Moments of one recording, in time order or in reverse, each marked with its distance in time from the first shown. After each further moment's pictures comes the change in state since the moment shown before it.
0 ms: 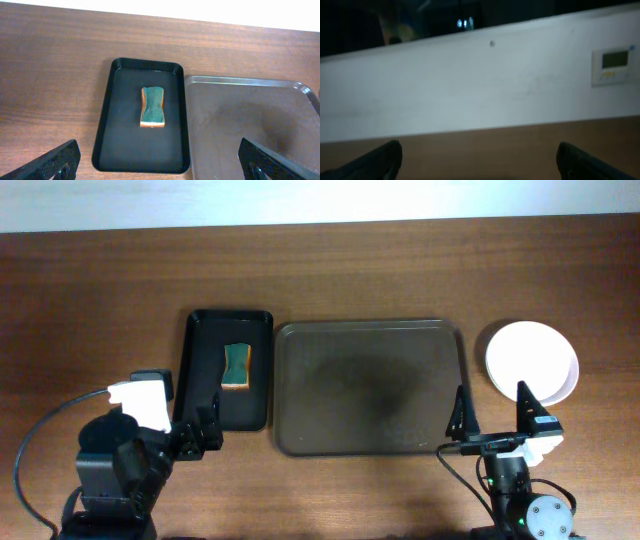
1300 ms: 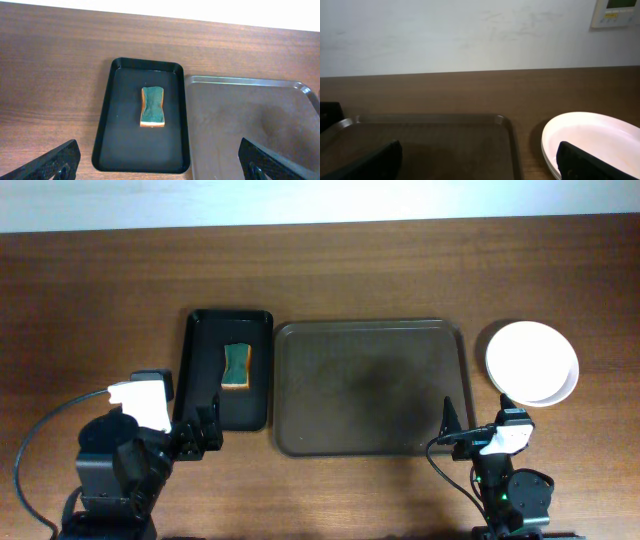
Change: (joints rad) left arm 0.000 0.000 0.000 0.000 0.000 0.000; right arm -0.064 -0.003 -0.097 -0.193 -0.058 -0.086
